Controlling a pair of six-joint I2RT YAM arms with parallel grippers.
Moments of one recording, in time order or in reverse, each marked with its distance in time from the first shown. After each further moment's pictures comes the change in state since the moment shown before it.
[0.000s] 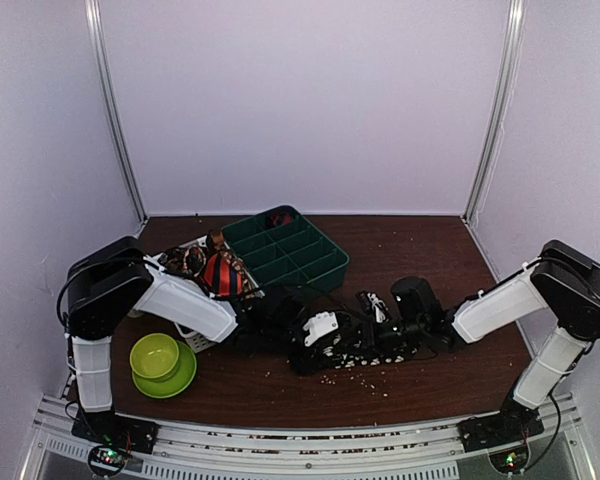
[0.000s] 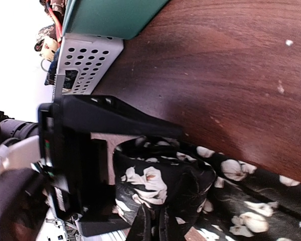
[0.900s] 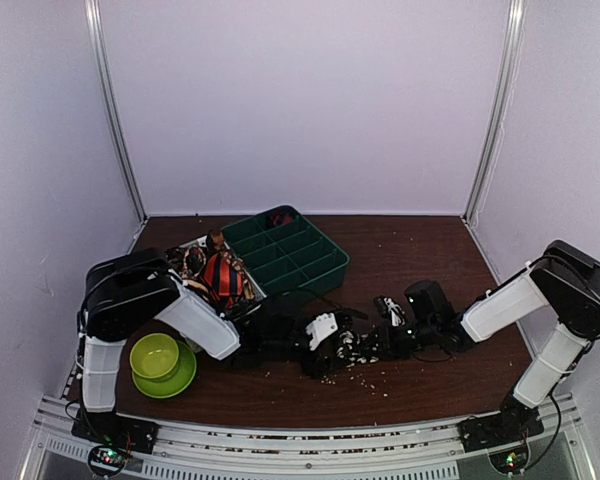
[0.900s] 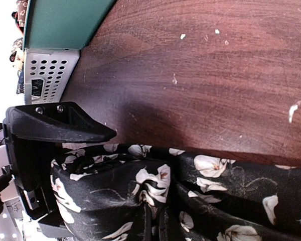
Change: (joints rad) left arm -0.019 0.102 -0.098 0.493 0.026 -0.064; right arm -0.111 -0.006 -0.069 -0.069 -0.002 -0.113
